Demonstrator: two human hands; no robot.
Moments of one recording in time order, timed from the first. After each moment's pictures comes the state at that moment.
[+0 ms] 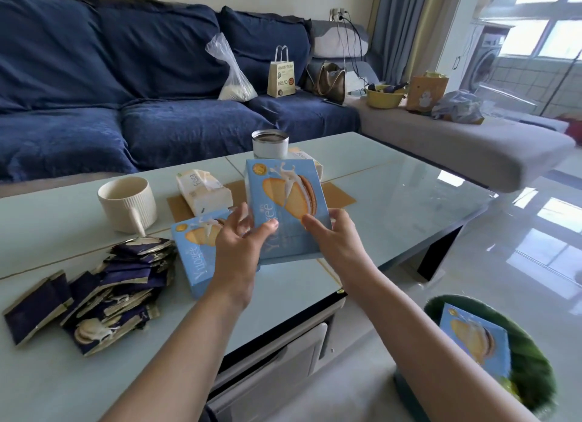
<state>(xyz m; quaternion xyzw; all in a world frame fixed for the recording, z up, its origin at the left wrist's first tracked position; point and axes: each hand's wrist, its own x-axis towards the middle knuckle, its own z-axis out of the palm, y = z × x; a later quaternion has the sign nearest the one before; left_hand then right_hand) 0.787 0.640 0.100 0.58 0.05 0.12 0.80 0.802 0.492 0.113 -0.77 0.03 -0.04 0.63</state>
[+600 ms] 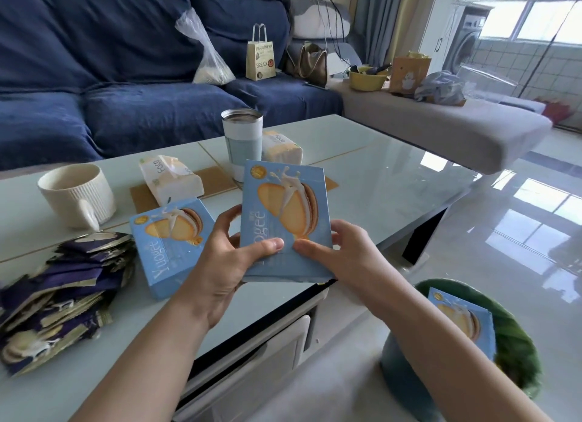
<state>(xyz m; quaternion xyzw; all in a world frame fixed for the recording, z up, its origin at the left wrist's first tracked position) 0.775 0.630 0.089 0.62 0.00 -0.04 0.79 0.776 0.444 0.094 -0.78 0.00 0.02 0.63</state>
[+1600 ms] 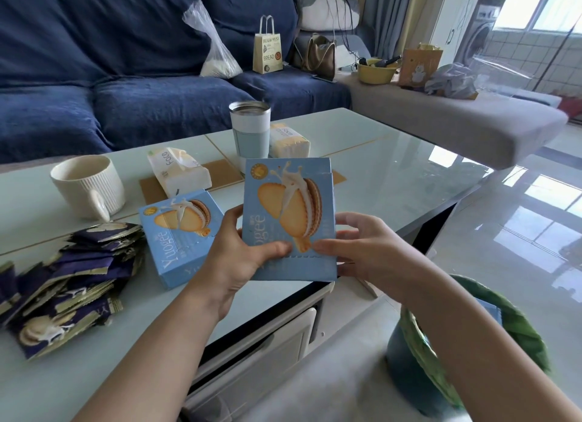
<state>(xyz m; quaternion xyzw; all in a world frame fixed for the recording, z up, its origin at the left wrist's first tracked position) 0.775 0.630 0.081 0.70 0.03 0.00 0.71 0.772 0.427 0.112 -0.68 -0.01 0.17 0.71</state>
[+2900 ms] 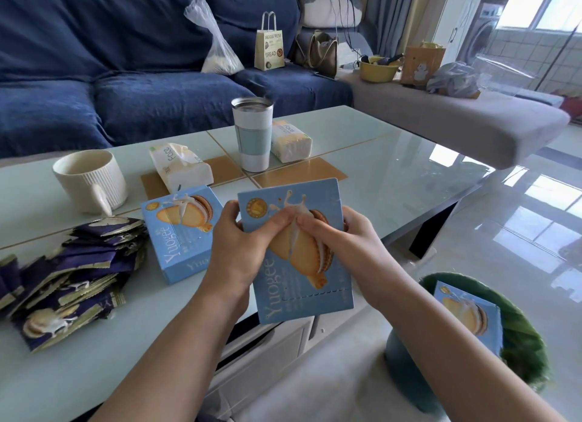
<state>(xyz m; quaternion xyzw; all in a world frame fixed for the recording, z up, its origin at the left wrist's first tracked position) 0.768 0.612 0.093 0.64 0.05 0.09 0.76 0.764 0.457 0.108 -0.72 -0.02 0.04 0.69</state>
